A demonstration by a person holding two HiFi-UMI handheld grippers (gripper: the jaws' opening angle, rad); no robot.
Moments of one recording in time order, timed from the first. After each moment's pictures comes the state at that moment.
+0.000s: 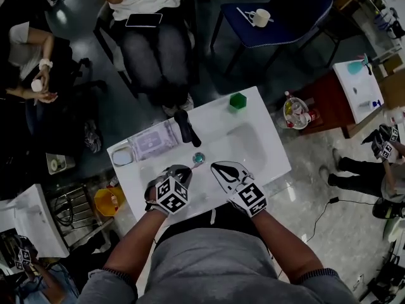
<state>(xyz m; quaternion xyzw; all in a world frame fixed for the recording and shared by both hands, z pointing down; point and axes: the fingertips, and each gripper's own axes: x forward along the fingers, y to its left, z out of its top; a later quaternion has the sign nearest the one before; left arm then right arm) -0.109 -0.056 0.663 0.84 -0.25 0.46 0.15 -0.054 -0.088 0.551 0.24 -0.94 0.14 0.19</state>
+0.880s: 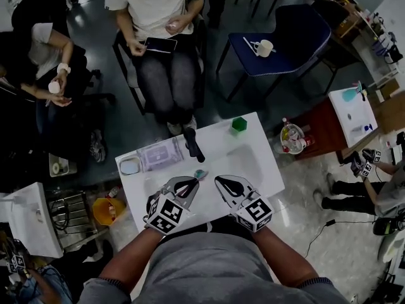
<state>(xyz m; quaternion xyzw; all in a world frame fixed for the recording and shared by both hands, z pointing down) -0.099 -0.073 0.516 0.89 -0.33 0.28 0.12 -0.054 -0.089 0.469 0.25 -0.95 0.13 0.12</state>
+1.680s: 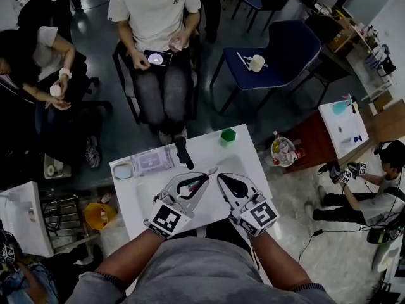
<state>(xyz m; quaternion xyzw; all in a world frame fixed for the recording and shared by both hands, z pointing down) -0.047 -0.104 0.388 0.93 -0.37 0.07 0.02 -0.021 -0.111 0.386 0.27 -0.96 0.08 0.06</state>
